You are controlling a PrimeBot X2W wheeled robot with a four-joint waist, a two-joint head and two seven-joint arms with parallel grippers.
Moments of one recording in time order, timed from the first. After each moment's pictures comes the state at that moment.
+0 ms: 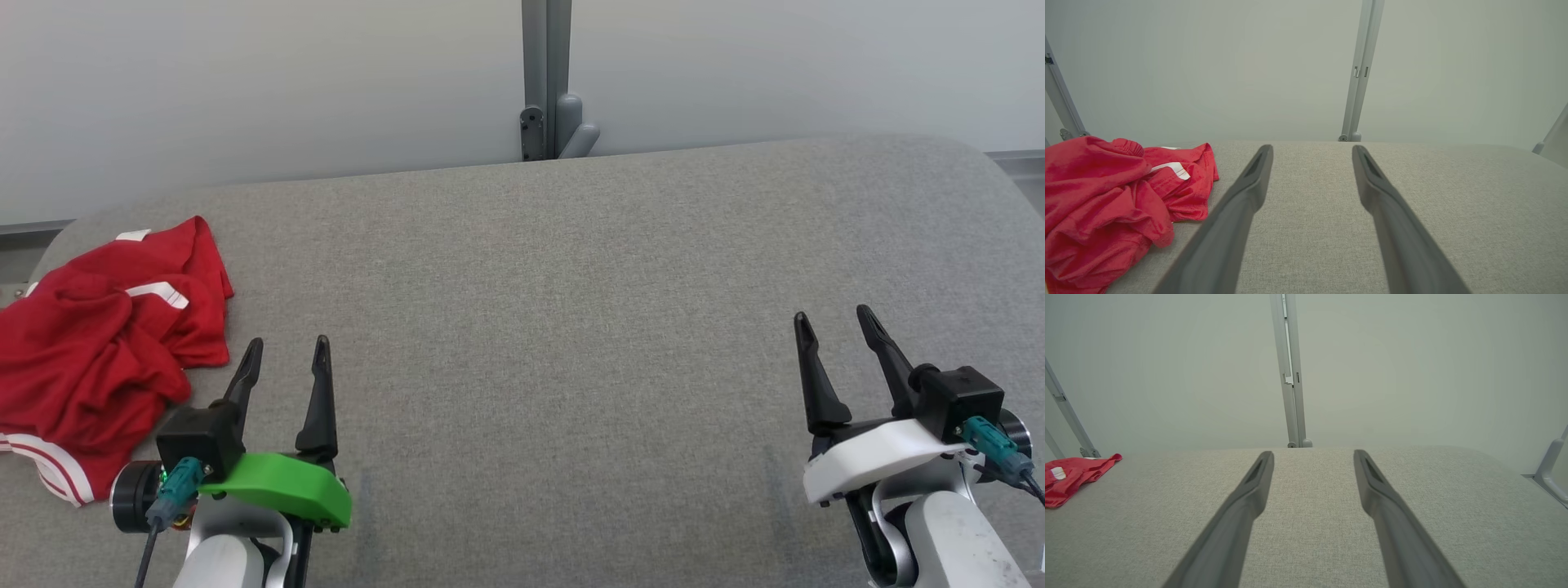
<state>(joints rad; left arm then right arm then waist) -0.14 0.18 -0.22 0.19 -0.36 0.04 -0.16 -0.13 -0.14 0.04 0.20 0.21 0.13 -0.21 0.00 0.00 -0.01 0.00</state>
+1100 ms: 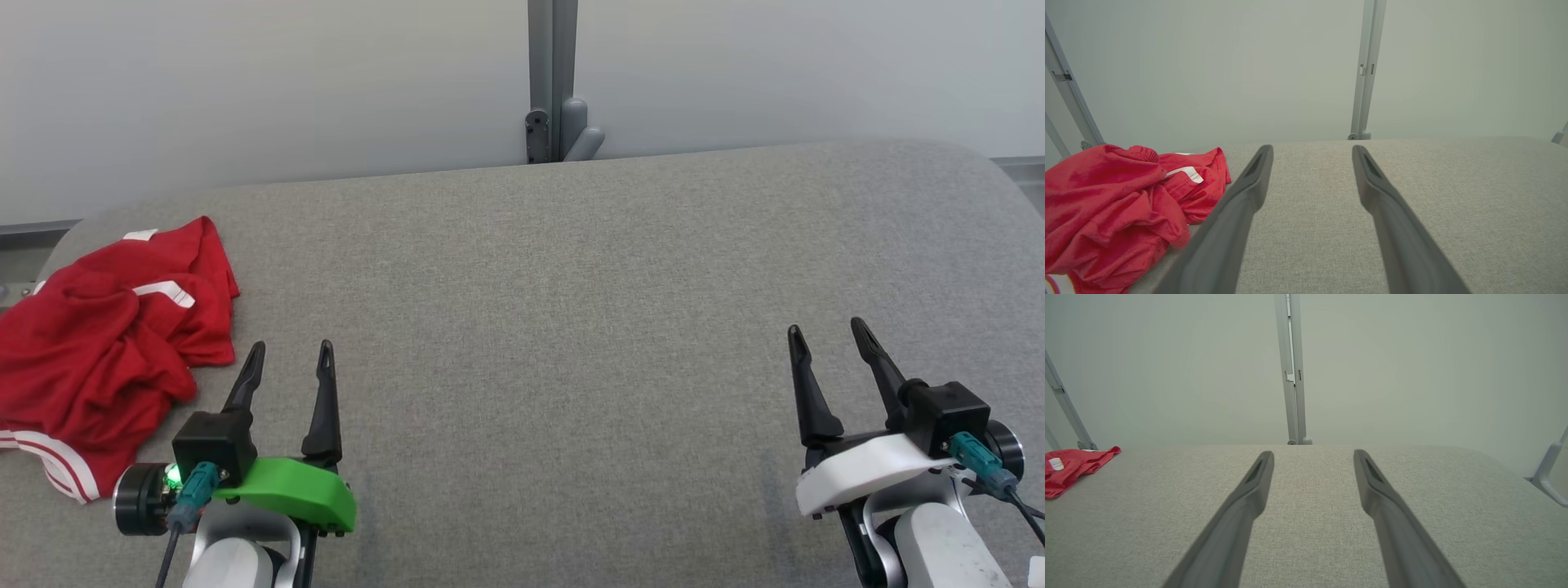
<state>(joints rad) -0.14 0.18 -0.24 0.20 -0.30 0.08 -0.18 -0.12 -0.11 0.03 0.22 0.16 0.13 -0.25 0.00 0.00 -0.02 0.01</state>
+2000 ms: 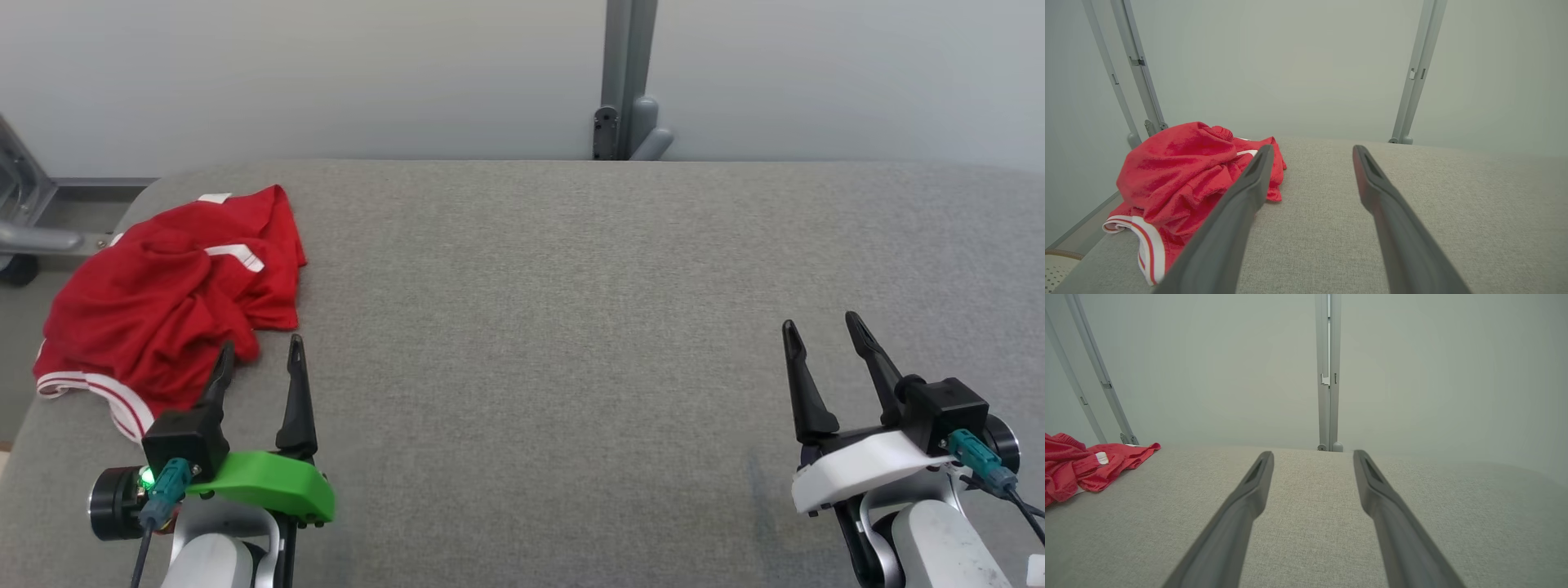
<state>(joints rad) -0.15 0.19 -0.22 0.21 -0.33 0.11 -0.18 -0.12 -0.11 0.04 0.20 0.16 0.13 -0.25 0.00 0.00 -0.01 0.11</state>
